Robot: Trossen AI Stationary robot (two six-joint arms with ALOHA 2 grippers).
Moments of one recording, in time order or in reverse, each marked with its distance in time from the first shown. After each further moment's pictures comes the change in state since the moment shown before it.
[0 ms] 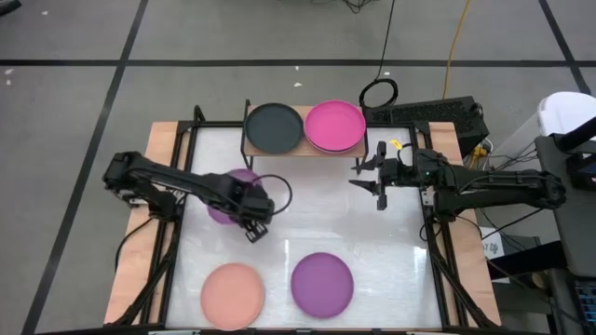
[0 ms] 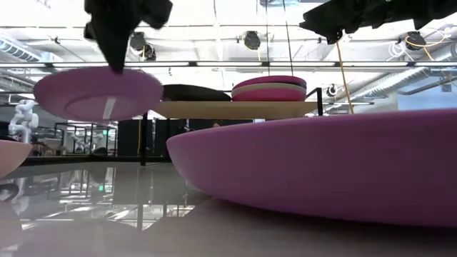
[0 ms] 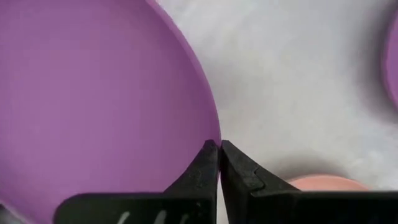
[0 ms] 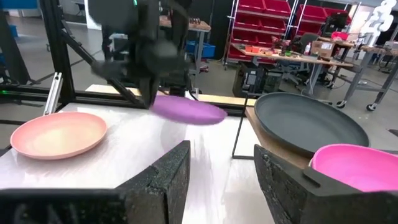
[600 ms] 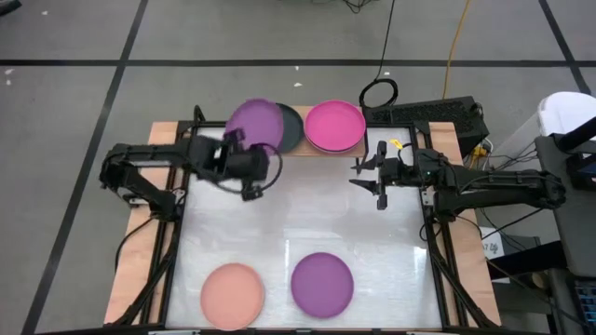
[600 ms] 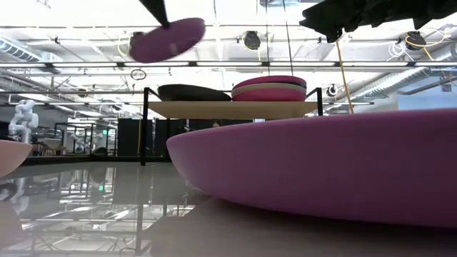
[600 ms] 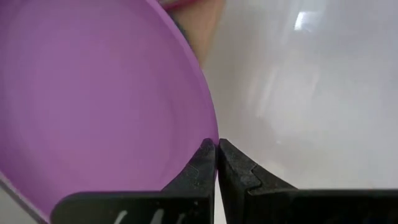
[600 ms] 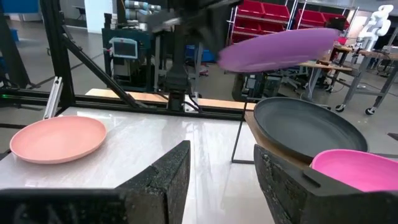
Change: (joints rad) left arm 0.142 -0.056 0.331 -0.109 -0.457 0.657; right arm 0.000 0.000 0.000 0.016 -0.001 0.000
